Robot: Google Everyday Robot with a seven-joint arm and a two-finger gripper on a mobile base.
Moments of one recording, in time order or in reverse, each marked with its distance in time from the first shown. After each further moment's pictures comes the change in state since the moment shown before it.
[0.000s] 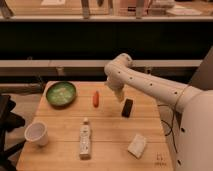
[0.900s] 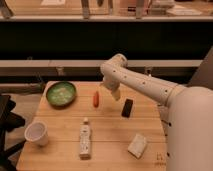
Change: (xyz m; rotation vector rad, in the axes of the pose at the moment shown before) arm -0.010 -0.022 0.026 -0.005 -0.032 -0.105
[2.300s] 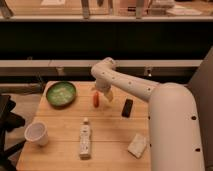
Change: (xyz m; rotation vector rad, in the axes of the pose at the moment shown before) arm -0.032 -0.032 0.048 -0.046 -0.044 -0.206
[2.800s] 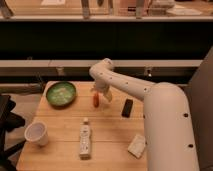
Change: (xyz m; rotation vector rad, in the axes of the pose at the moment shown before) arm -0.003 0.002 0.018 -0.015 -0.013 -0.045
